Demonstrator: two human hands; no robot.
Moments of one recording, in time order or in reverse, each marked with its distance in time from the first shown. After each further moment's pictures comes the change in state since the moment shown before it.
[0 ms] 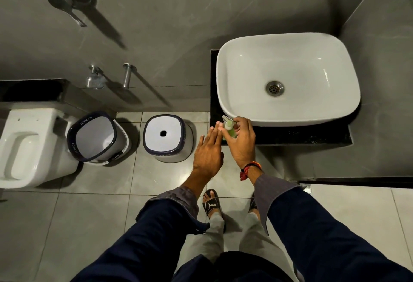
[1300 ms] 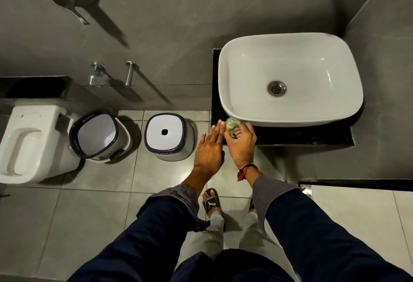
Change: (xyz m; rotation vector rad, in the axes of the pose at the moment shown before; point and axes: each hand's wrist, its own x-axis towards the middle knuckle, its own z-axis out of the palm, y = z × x) left_hand 0.004 0.002 -0.004 0.024 -0.017 -0.006; right_hand -0.002 0.006 0.010 0.031 0.105 0.055
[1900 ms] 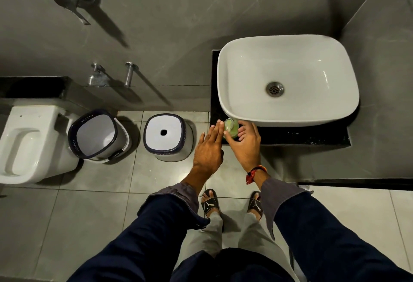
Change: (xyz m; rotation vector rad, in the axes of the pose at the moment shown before) left_hand -0.003 0.002 -0.002 -0.002 0.009 0.012; right_hand 0.002 0.016 -0.021 -0.035 -0.101 -0.078
